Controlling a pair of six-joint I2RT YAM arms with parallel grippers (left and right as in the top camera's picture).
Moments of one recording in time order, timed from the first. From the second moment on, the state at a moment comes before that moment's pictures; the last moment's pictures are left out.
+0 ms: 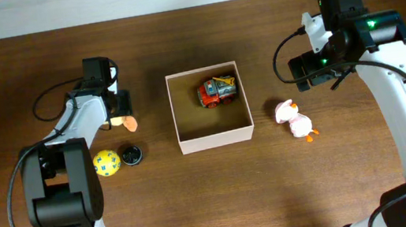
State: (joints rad) left arm -0.03 2.04 1.35 -0.45 -0.13 -0.01; right arm 0.05 1.67 1.67 -1.24 0.04 -0.16
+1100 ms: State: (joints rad) left arm -0.18 1.55 1.39 -0.56 -0.07 0.03; right arm 0.05 1.67 1.67 -1.24 0.04 -0.16
